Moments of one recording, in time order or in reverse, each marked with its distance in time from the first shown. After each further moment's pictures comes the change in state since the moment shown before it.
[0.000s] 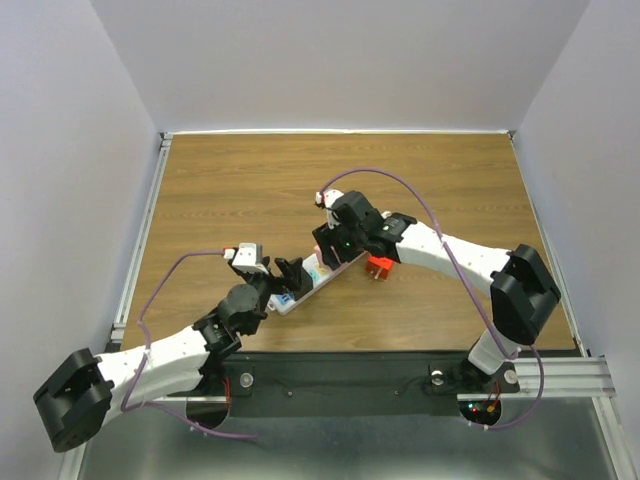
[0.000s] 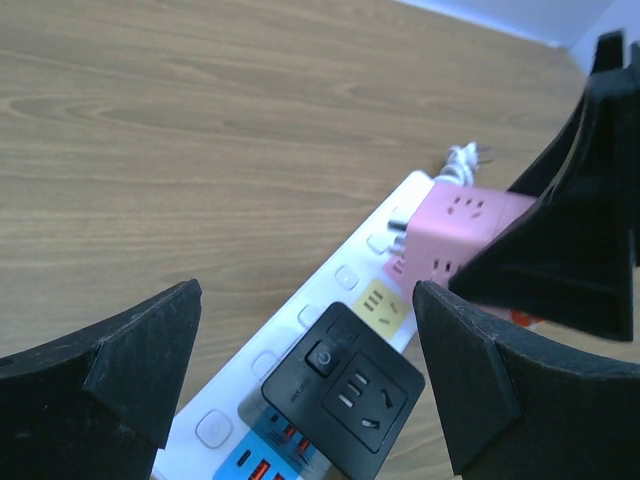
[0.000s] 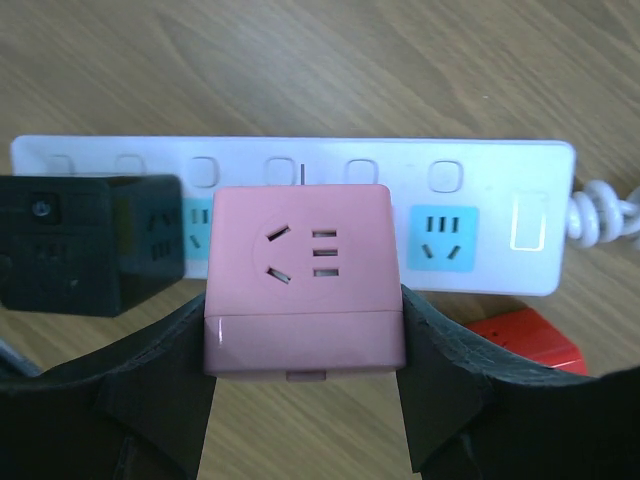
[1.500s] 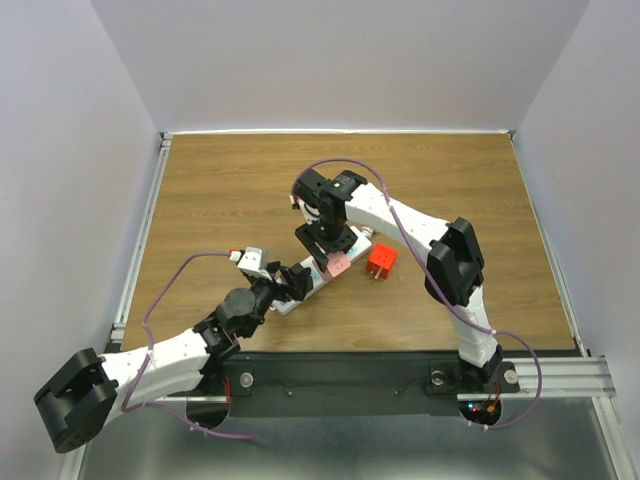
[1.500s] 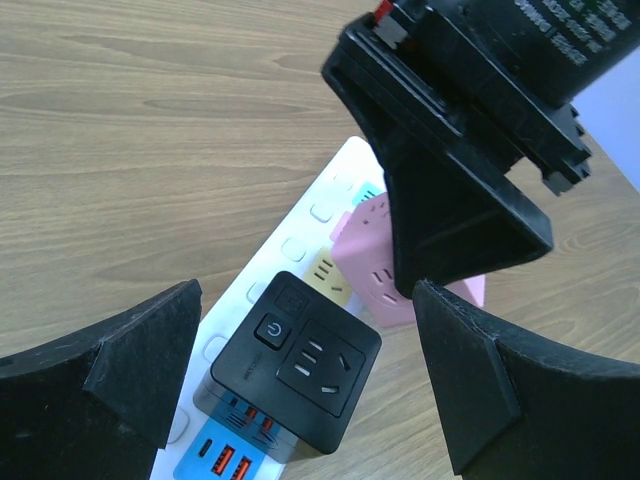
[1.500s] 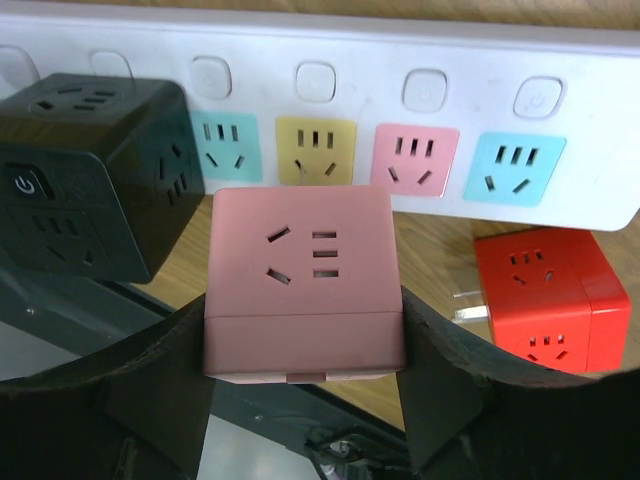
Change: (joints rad) left arm 0.033 -0.025 -0.065 0.096 0.199 0.007; right arm 0.031 0.471 0.760 -0.846 -0.101 -0.001
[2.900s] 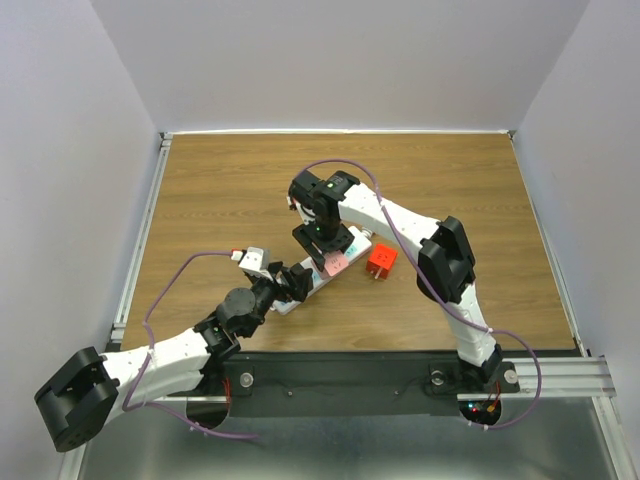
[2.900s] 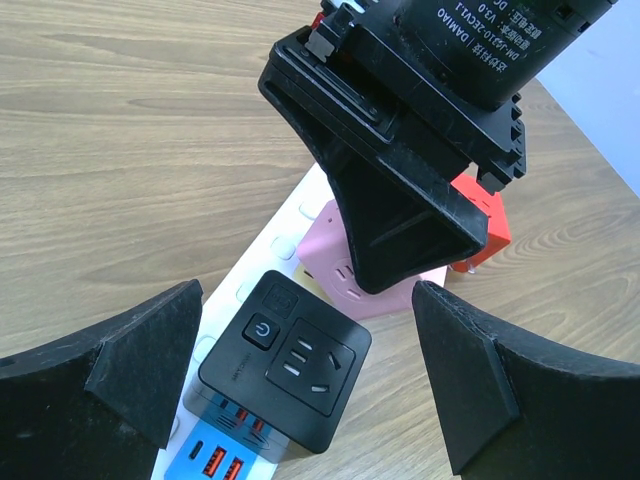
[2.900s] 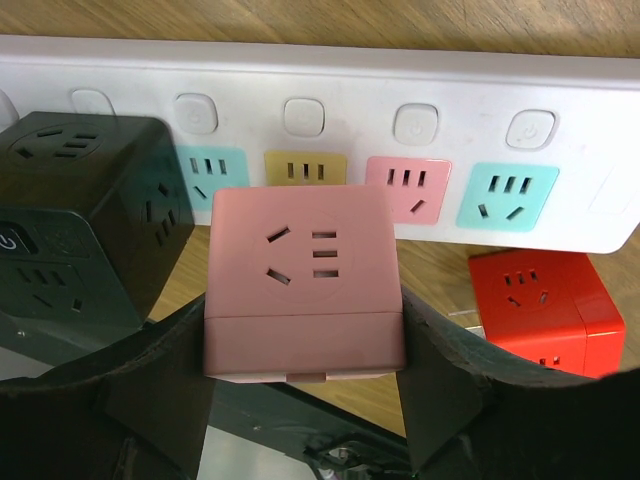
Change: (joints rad) left arm 0.000 0.011 0.000 0.015 0.029 0.002; right arm 0.000 0.076 0.069 -0.017 0.080 0.006
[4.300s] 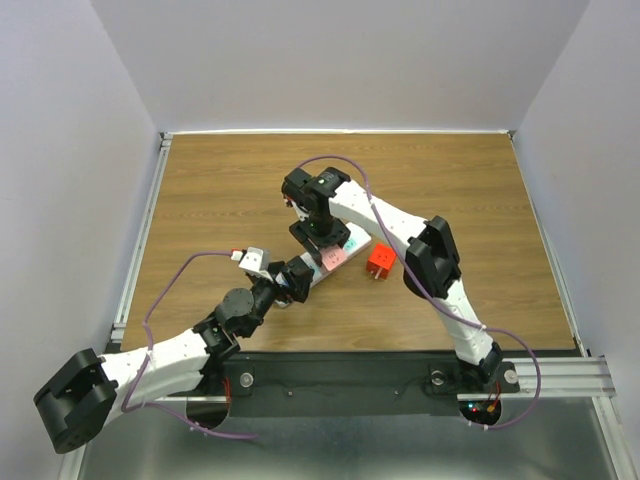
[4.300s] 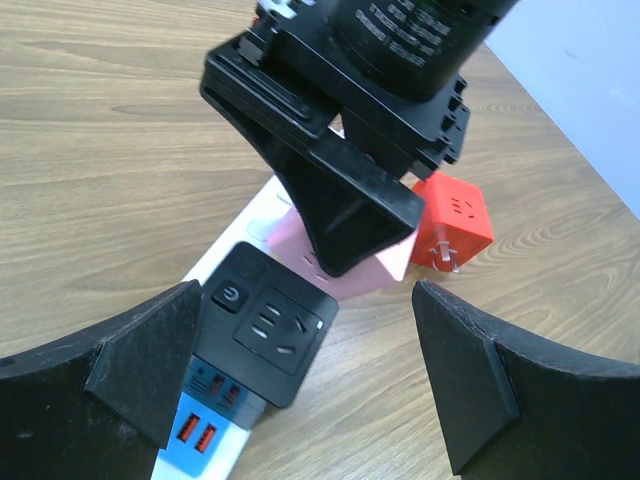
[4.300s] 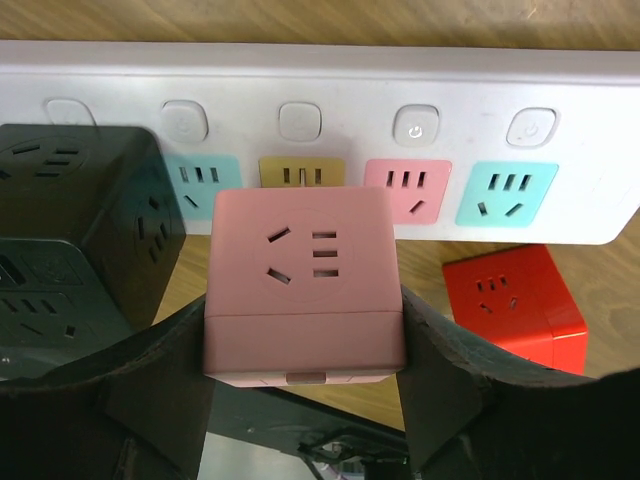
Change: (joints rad) left arm 0.000 -0.014 -0.002 0.009 0.027 0.001; right arm 0.000 0.113 0.161 -0.077 0.065 0.008
